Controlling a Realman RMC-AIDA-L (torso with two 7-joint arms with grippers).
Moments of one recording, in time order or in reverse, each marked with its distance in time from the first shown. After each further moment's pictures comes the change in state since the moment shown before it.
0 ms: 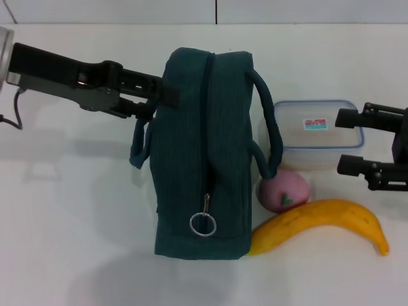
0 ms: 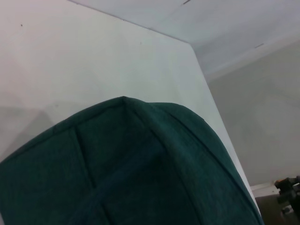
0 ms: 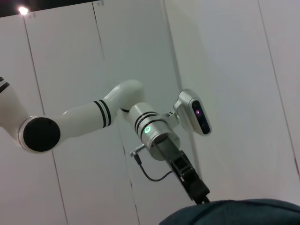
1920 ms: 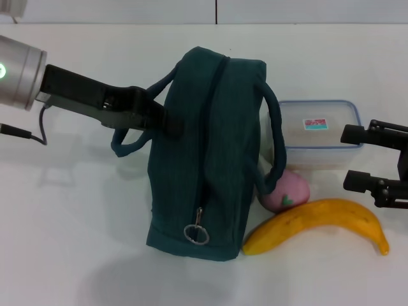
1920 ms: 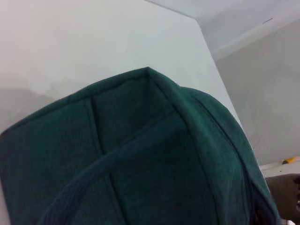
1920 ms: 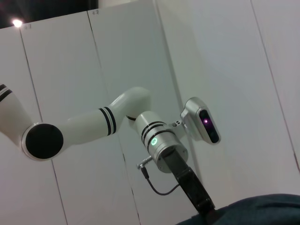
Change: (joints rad) left arm -0.021 -0.049 0.025 -0.037 0.075 -0.028 0.060; right arm -0.046 0.013 0.008 0.021 -0.001 -0.026 -0.014
